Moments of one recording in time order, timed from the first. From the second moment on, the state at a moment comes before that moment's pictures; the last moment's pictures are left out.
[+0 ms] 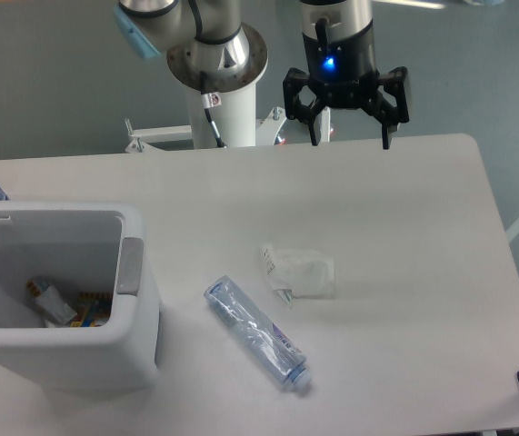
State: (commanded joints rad) arm 2.56 -1.56 -1.54 -1.27 1.61 0.90
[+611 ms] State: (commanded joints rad) arm 2.56 -1.57 -1.61 -1.24 1.62 0.80
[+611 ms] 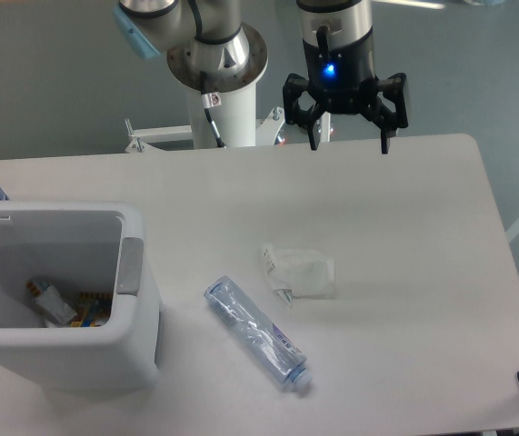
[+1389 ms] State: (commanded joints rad) arm 2.51 -1.75 -1.82 -1.03 1.60 0.65
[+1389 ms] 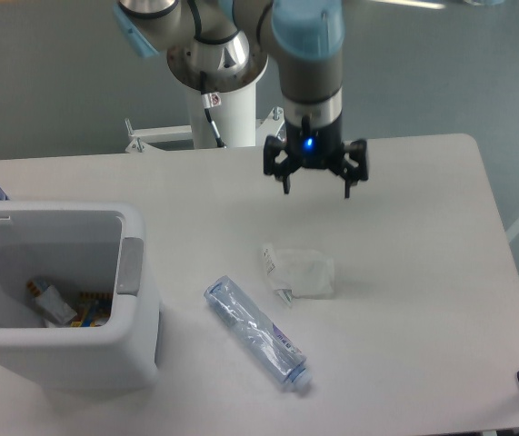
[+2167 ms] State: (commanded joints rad) arm 2.51 -1.94 -1.79 -0.95 1.59 0.41
